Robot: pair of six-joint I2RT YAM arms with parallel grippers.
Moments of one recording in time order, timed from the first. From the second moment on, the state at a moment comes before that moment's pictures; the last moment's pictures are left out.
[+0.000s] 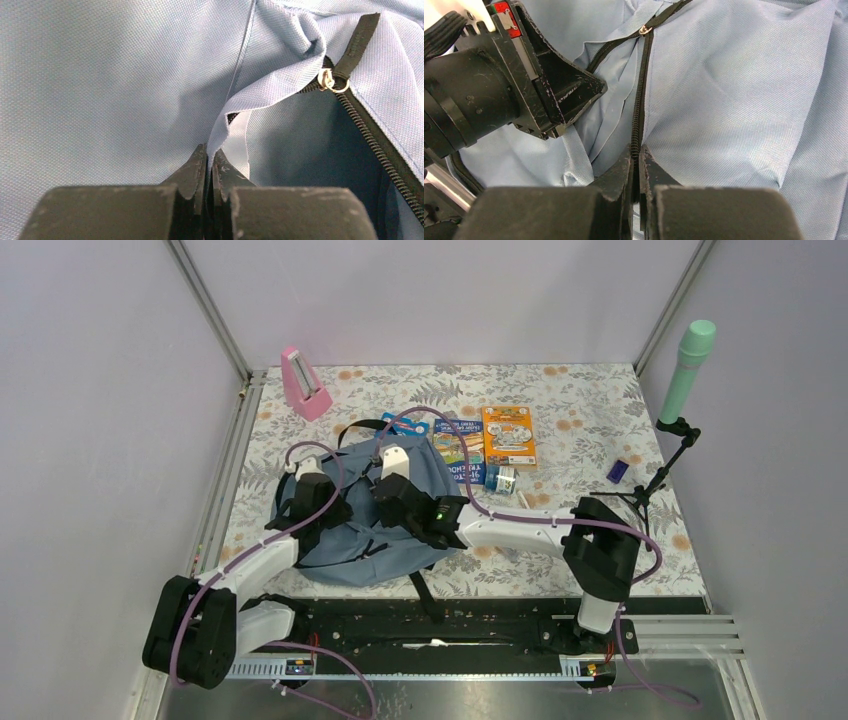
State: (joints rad) left arm -0.29 1.12 0.43 -0.03 -0.12 -0.67; right arm 1.15 1.79 1.26 -0.09 0.43 0.50
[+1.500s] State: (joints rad) left arm -0.26 1.06 0.36 0.08 -0.04 -0.58; right arm 0.72 1.07 0.76 -0.70 0.42 0.70
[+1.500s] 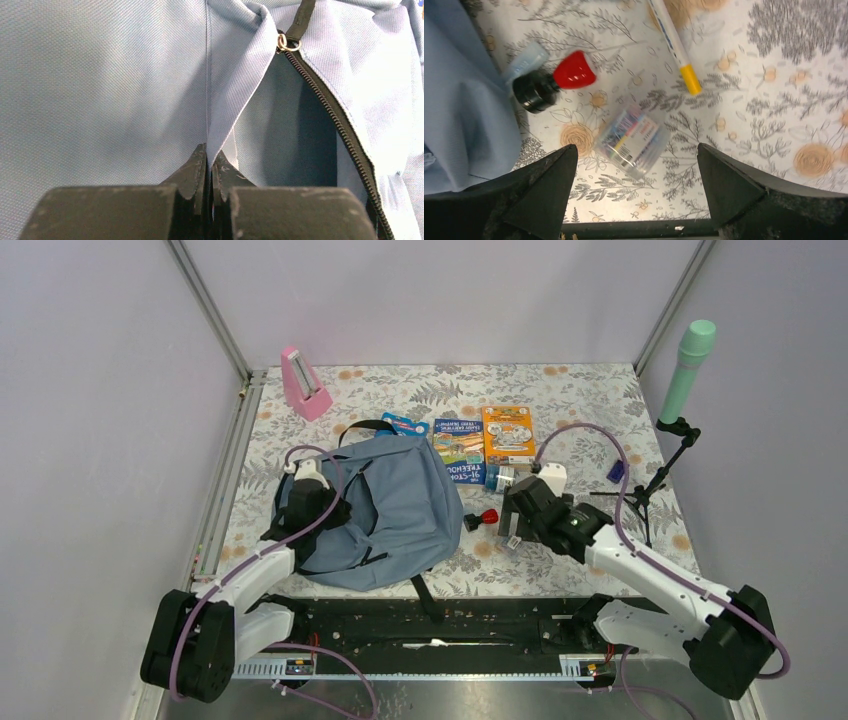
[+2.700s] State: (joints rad) left arm -0.26 1.02 0.33 0.11 -0.03 -0.58; right arm 0.74 1.23 0.65 -0.56 0.35 0.98
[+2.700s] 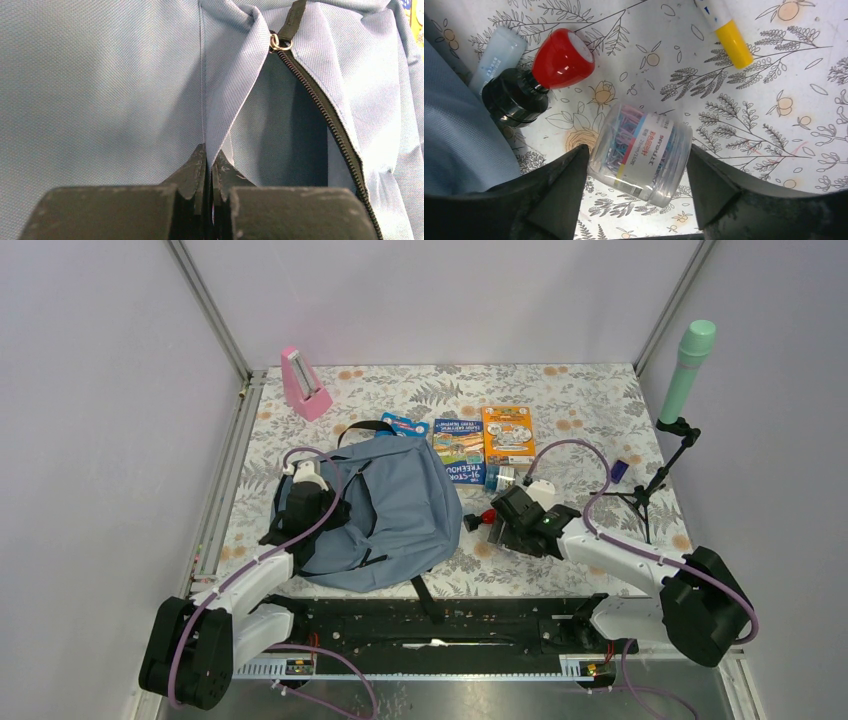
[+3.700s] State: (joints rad) left arm -0.46 0.52 0.28 0.11 -0.03 -0.42; right arm 0.83 1.08 0.83 -0.48 0.09 0.63
